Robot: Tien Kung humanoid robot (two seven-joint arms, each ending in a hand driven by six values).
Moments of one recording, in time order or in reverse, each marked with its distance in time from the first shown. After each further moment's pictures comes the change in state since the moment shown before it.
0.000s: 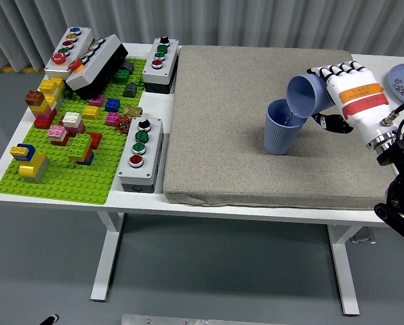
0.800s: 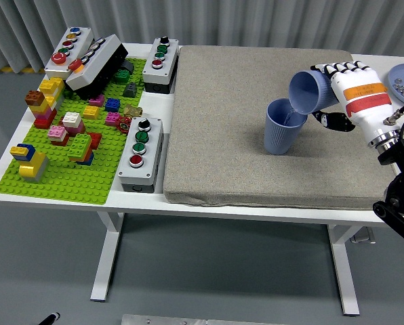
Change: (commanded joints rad) left arm -0.005 -0.004 -0.008 0.000 0.001 0.000 0.000; right arm -0.037 0.027 0.075 -0.006 0.027 0.003 0.024
